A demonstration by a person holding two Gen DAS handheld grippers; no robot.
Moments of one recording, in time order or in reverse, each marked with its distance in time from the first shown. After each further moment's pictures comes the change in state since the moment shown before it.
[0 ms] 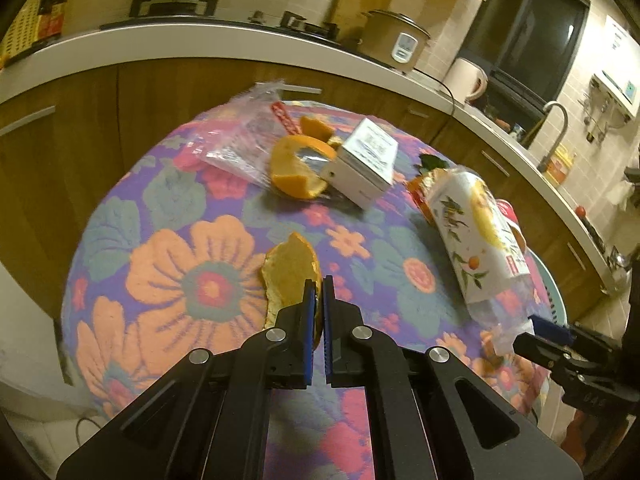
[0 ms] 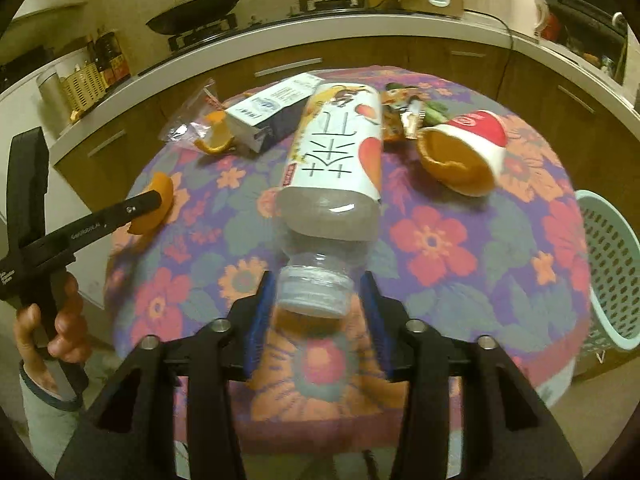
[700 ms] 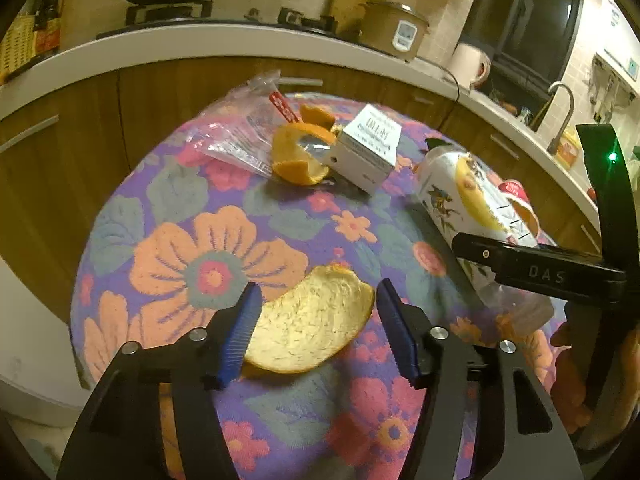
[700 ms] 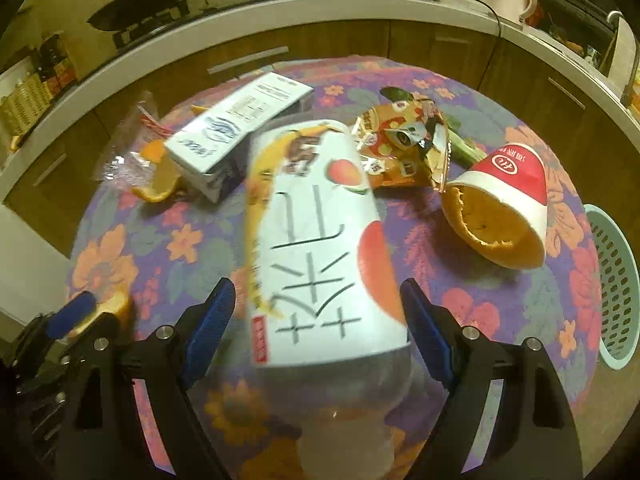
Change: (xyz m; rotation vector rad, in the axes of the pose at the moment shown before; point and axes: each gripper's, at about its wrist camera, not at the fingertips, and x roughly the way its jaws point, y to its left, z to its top) left arm 0.005 -0.001 -0.005 0.050 0.031 0.062; right arm 0.082 0.021 0.073 0.071 0.093 -0.121
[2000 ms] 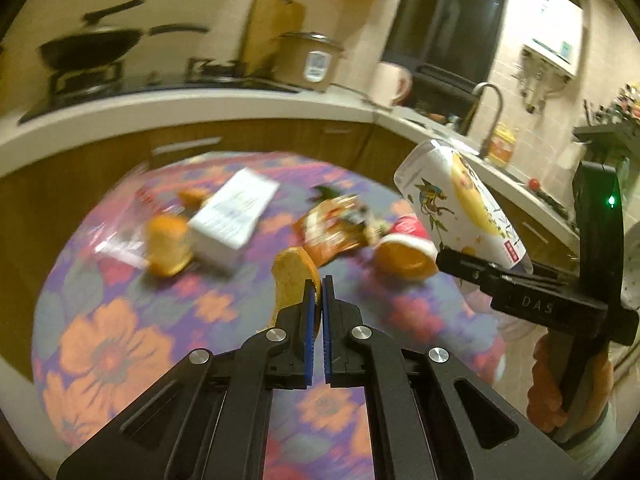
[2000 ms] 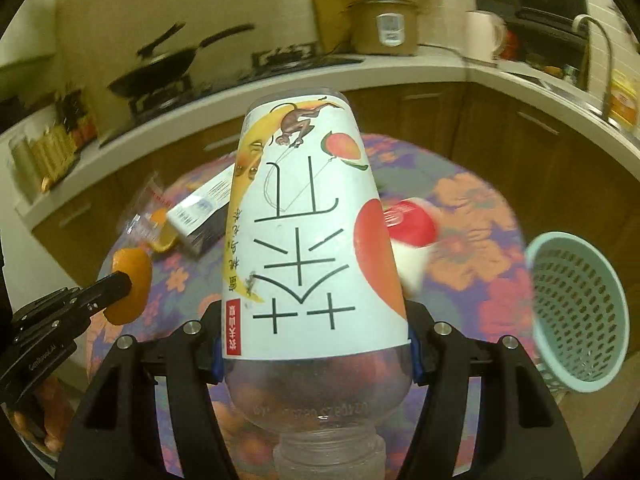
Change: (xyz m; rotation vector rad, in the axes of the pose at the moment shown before) left arm -0.029 -0.097 0.036 0.152 -0.134 -0.205; right arm -0.097 -0.098 -0.015 0.042 -0.266 0.057
